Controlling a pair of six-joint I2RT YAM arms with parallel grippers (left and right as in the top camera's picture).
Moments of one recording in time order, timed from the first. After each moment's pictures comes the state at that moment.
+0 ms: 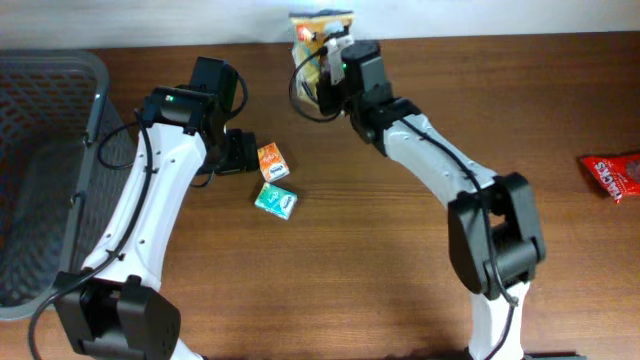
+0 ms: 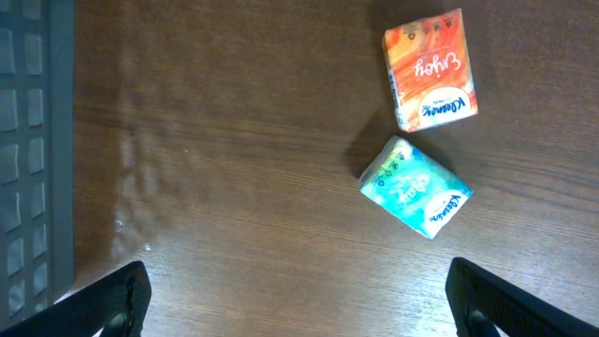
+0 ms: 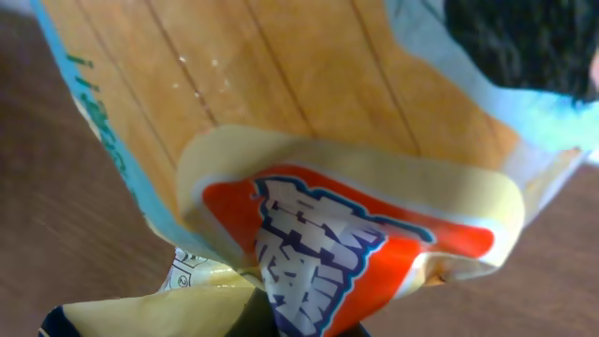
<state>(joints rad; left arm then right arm) -0.22 1.76 1.68 -1.31 -0.15 -0.36 0.41 2.12 1.63 -0.08 -0.07 0.06</state>
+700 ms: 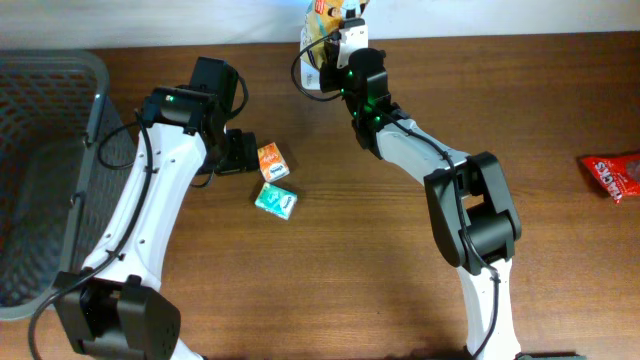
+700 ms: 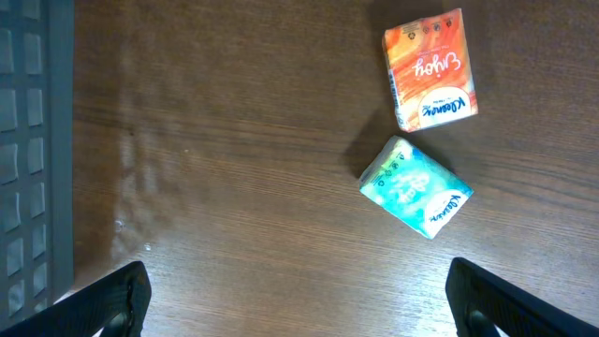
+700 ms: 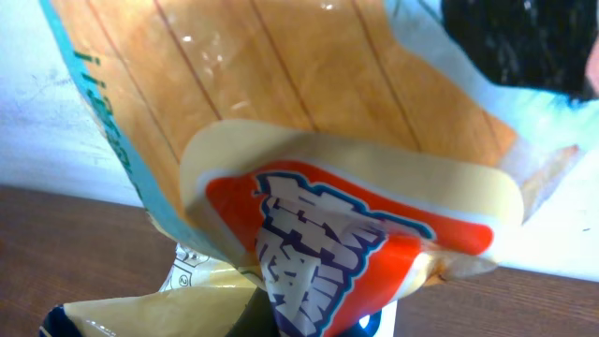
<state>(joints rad) -0.22 1.76 1.68 -1.31 -0.15 -0.36 0.38 2.29 1.63 0.47 0.02 0.16</state>
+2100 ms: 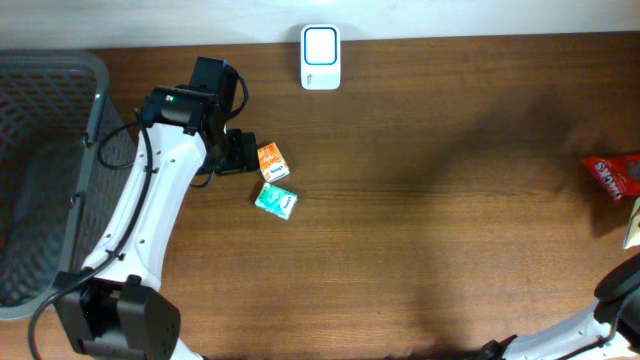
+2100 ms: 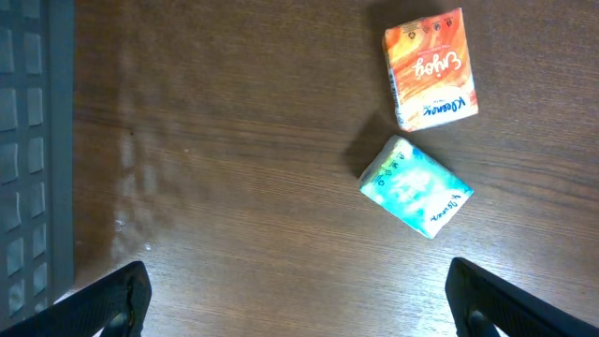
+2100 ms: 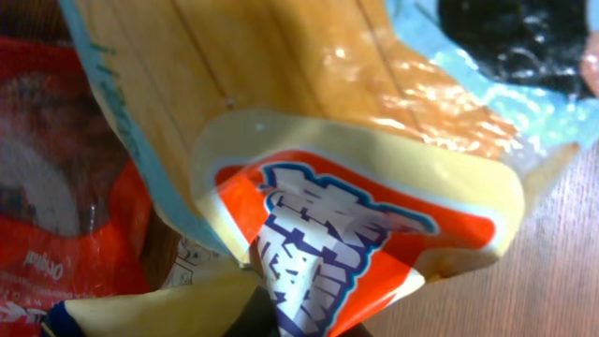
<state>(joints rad) -0.22 1.76 1.68 -1.31 -0.15 -0.36 -0.86 1.94 1.44 -0.64 0.28 0.45</state>
